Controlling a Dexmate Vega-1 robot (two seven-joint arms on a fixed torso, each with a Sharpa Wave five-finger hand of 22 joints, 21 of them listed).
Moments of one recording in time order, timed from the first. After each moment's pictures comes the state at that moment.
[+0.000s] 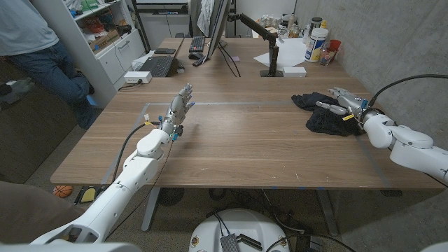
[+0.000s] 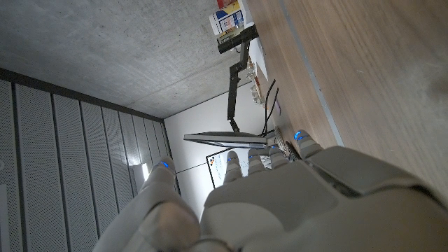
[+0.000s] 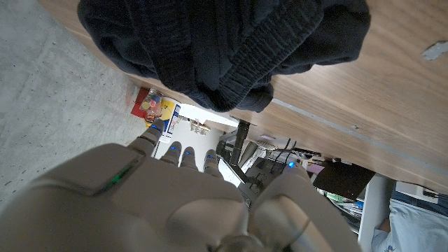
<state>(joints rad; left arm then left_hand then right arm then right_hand) 0.94 0.45 0.25 -1.44 -0.47 -0.22 -0.05 0.08 -0.04 0.44 -0.06 0.18 -0.03 -0.12 0.19 0.18 -0.13 0.00 0.20 0.19 -0.17 0.06 0.18 0.18 -0.10 0.20 0.19 0.17 -0.92 -1.15 -0.47 -1.65 -0.34 -0.23 -0.18 0.08 -0.03 0.10 0.01 0.21 -0.10 -0.07 0.19 0.19 -0.17 0.02 0.20 0.19 -0.18 0.00 0.19 0.19 -0.02 0.08 0.19 0.17</state>
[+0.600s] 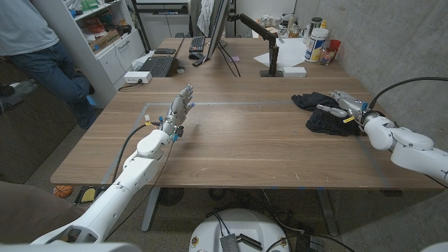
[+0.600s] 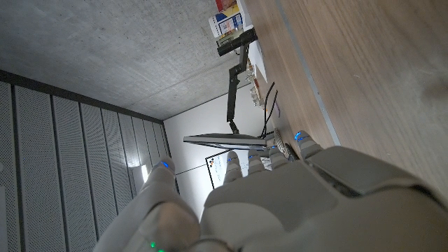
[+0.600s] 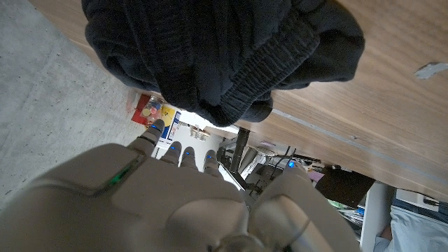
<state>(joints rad) 0.95 0.46 0.26 -1.45 -0.47 -0.21 -0.05 0.07 -0.04 0.44 -0.07 0.18 -0.03 -0.12 0.19 0.18 -0.13 0.00 0.20 0.19 -0.17 0.06 0.18 0.18 -0.10 0.19 0.19 0.17 -0.92 -1.16 -0.48 -1.64 -0.35 -0.23 -0.17 0.08 -0.03 0.10 0.01 0.21 -0.10 -0.07 0.19 0.19 -0.17 0.02 0.20 0.19 -0.18 0.00 0.19 0.19 -0.02 0.08 0.19 0.17</state>
